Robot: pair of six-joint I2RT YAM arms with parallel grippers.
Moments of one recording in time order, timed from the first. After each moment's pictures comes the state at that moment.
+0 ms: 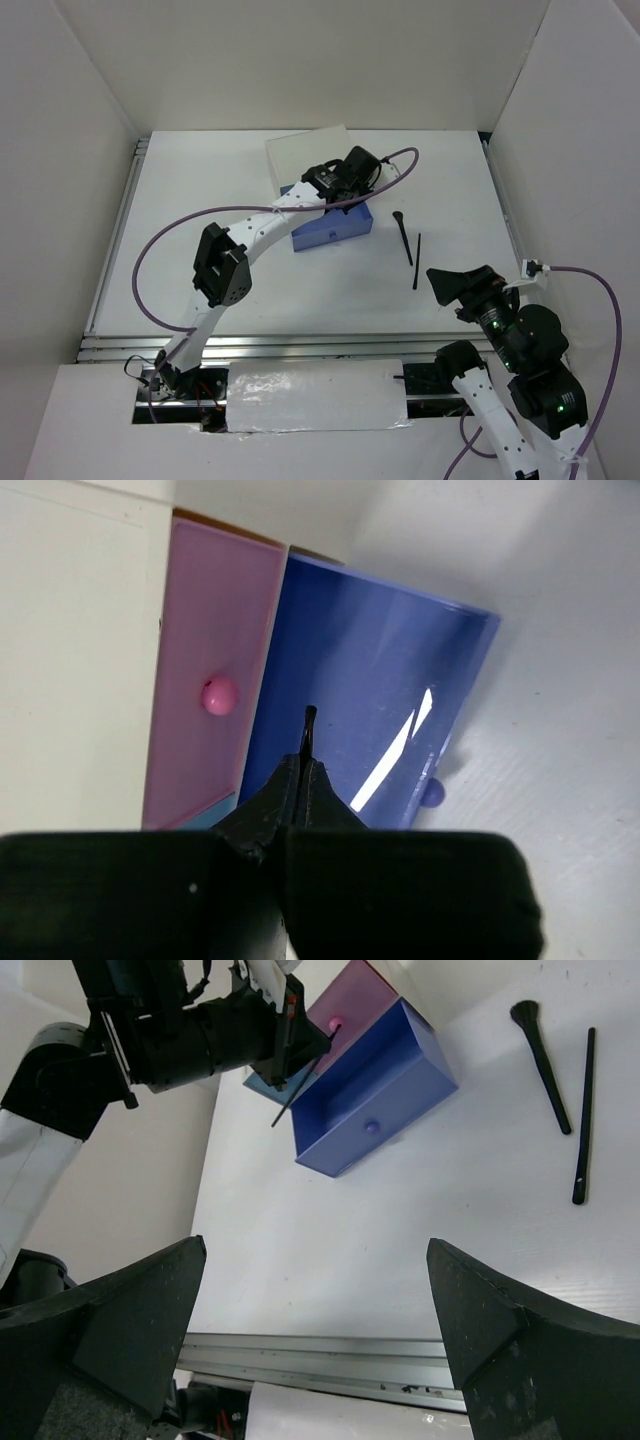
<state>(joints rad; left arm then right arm) -0.81 2.24 2.23 -0.80 -0.26 0.39 0.32 0.14 0.87 -0.90 0.07 0.84</state>
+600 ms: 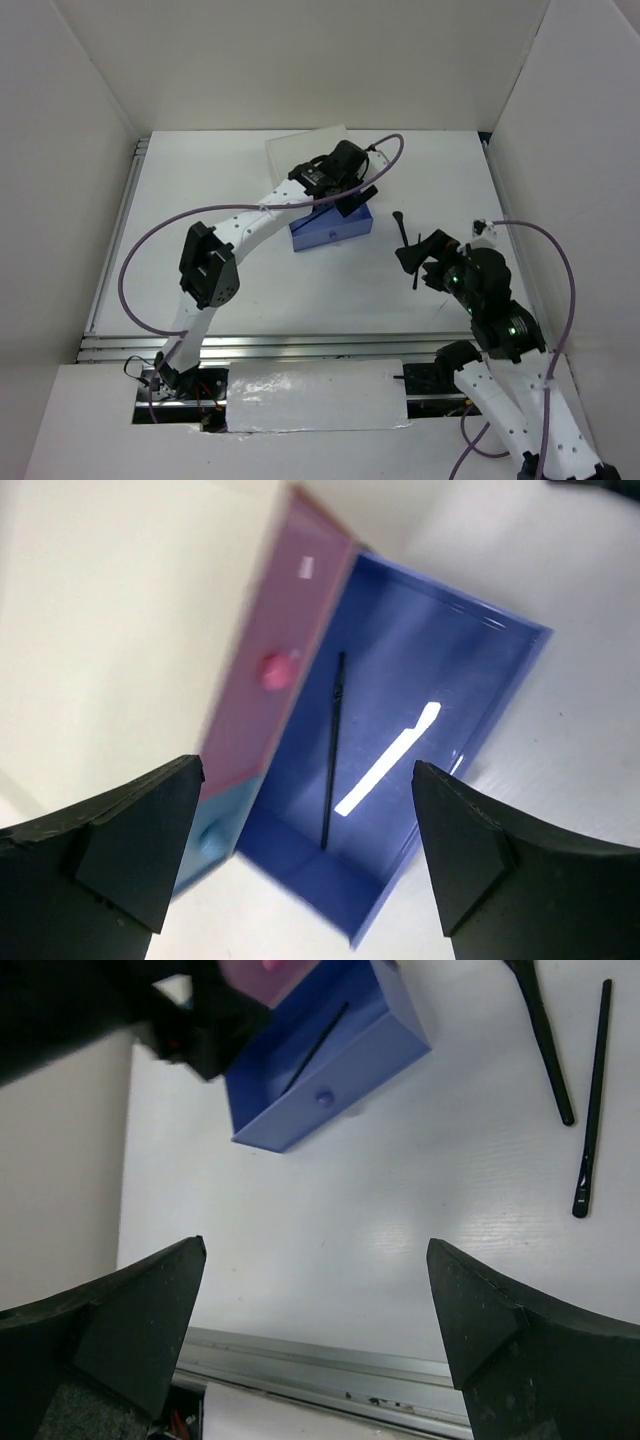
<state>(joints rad) -0.76 2.17 2.09 -0.68 -0.26 0.35 0.32 0.42 0.72 -0.66 0.01 0.79</state>
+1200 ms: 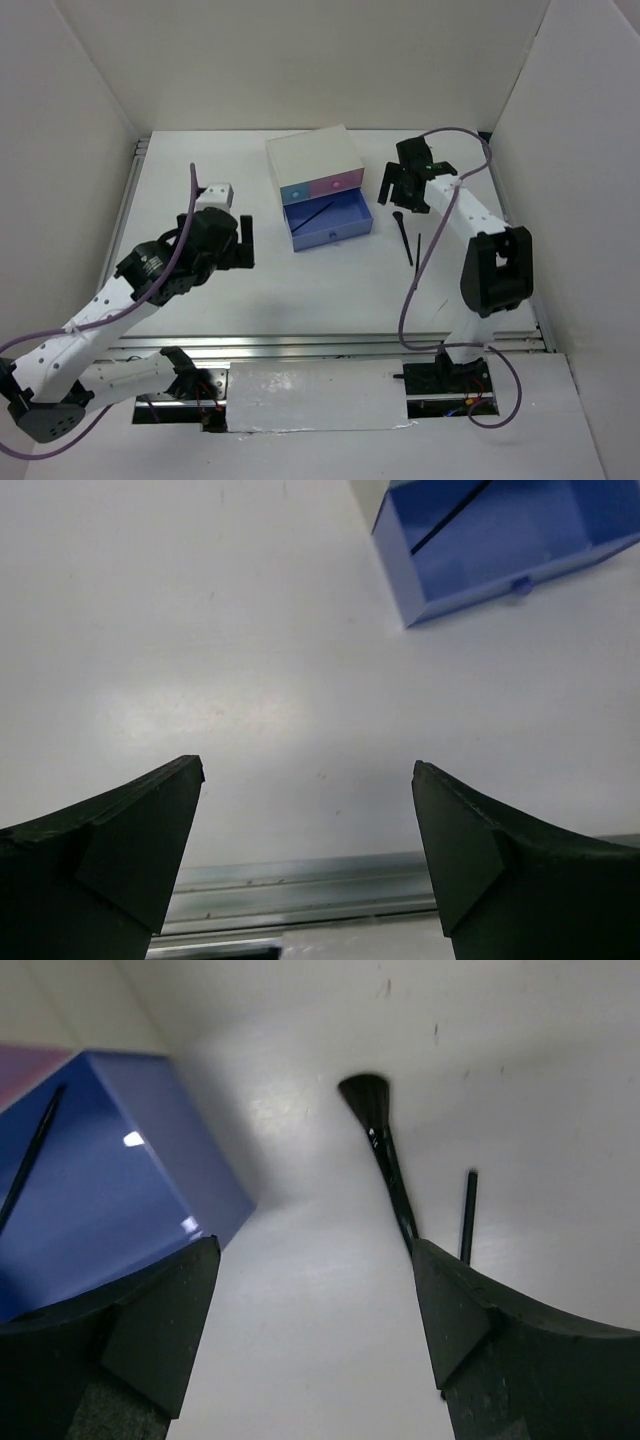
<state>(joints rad) -0.75 1.04 1.27 -0.96 -0.52 -0.54 0.24 1.67 1.36 -0.64 0.18 0.47</state>
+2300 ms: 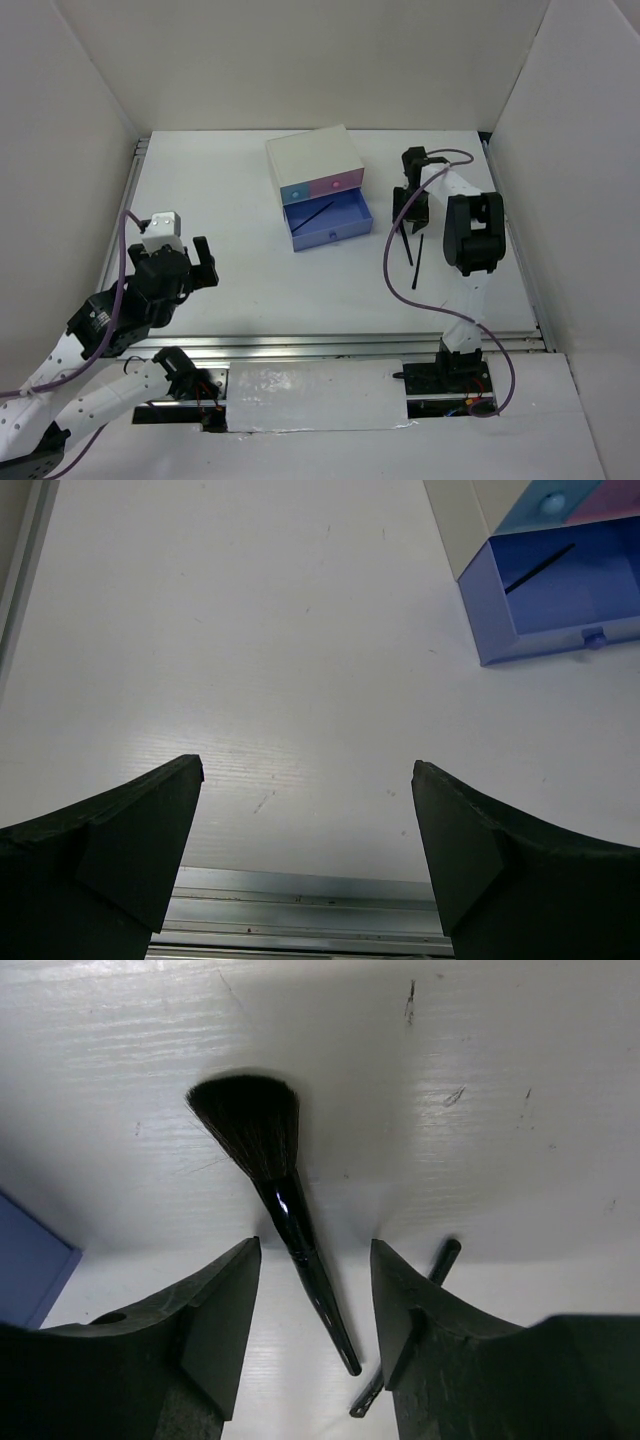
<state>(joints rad) -0.75 0.63 0.98 -0.98 -0.70 -0.55 0.10 2.13 1.64 -0.87 0.03 0.22</state>
